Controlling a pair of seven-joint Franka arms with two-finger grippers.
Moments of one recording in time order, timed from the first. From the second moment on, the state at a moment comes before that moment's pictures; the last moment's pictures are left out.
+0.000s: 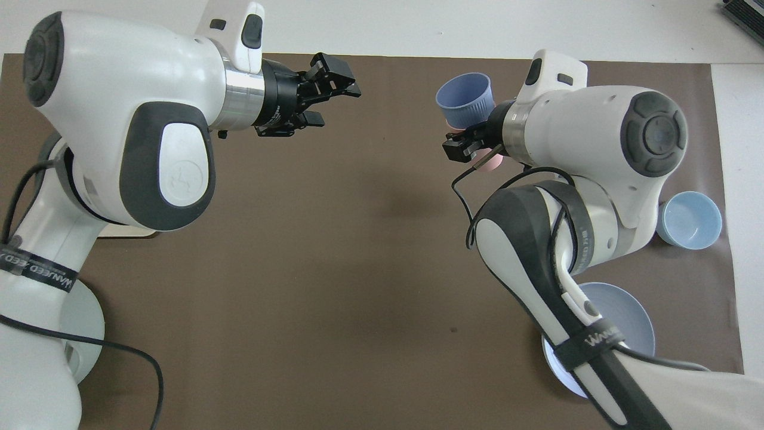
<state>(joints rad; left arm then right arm) -0.34 0.32 -0.11 -1.44 -0.52 2.21 -0.59 0.40 0.24 -0.06 -1.71 0.14 2.39 -0.30</state>
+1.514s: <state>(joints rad) -0.44 0.52 -0.15 -1.25 -0.45 2.11 -0.74 0.51 0.24 -0.06 -1.73 -0.06 2.39 -0.10</state>
